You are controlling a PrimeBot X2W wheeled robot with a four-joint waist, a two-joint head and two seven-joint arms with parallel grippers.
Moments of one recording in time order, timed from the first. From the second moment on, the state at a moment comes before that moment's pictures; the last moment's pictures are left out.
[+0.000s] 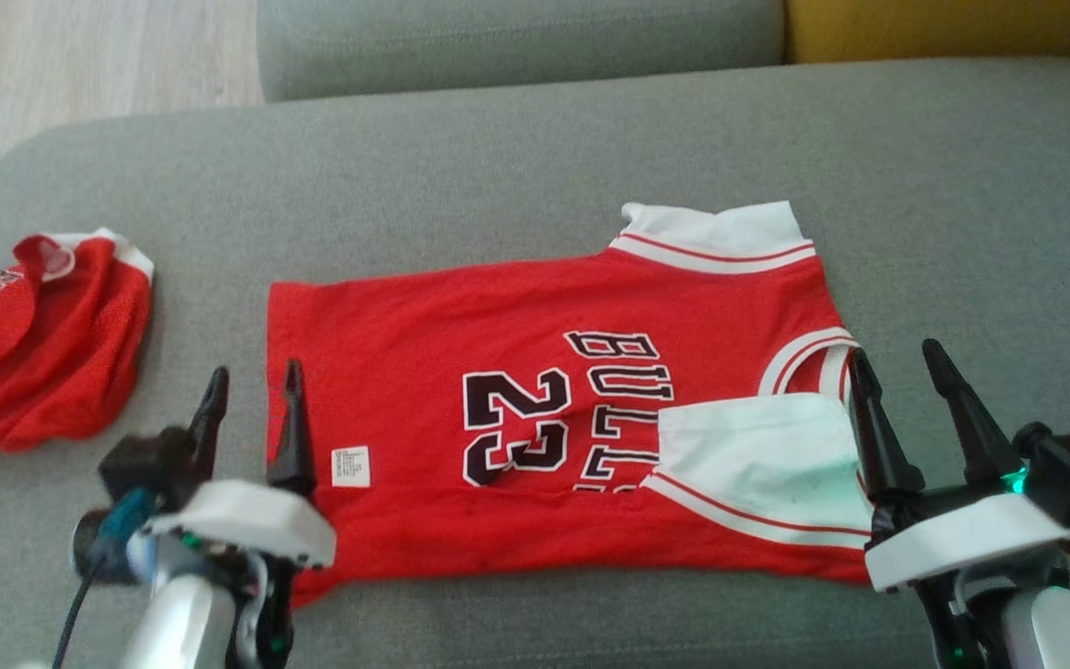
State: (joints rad) left arm -0.05 0.15 -0.23 0.14 -0.36 0.17 -0.18; right arm 0.05 -0.10 0.06 -0.07 0.26 0.13 0.02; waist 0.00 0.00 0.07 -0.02
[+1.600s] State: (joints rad) left arm -0.87 0.08 -0.21 1.15 -0.46 -0.05 -0.24; right arm -0.51 -0.24 0.08 0.41 0.42 0.13 0.02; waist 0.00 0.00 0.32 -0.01
